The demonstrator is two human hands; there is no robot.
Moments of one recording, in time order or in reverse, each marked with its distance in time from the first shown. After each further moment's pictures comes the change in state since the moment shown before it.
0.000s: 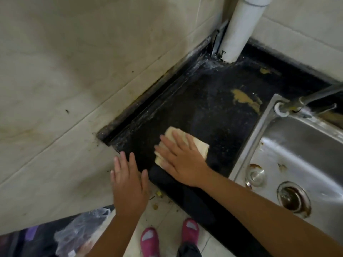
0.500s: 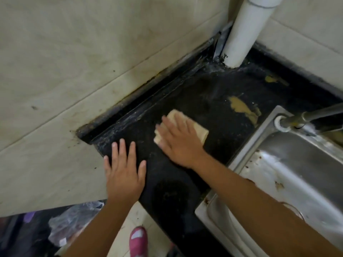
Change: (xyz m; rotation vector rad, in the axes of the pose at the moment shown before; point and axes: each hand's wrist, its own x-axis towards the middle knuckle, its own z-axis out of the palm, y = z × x) left_hand 0.019 0.047 0.012 0.164 0.034 -0.009; right_hand 0.031 0.063 -0.011 0.034 0.013 -0.034
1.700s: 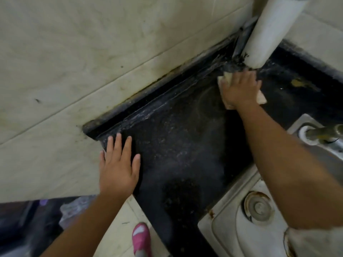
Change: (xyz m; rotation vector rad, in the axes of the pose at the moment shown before) left_hand 0.010 -0.009 -0.006 -0.098 0.109 -0.116; right_hand 0.087 0.141 -0.054 0.060 0.032 0.631
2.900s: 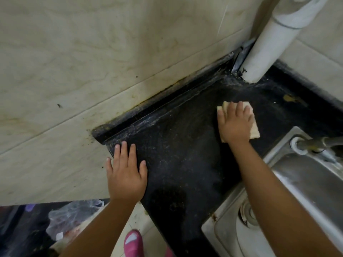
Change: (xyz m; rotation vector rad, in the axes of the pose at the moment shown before) left_hand -0.002 0.004 0.002 -0.007 -0.069 -0.086; right_hand -0.067 -0.004 0.024 0.117 0.096 -0.001
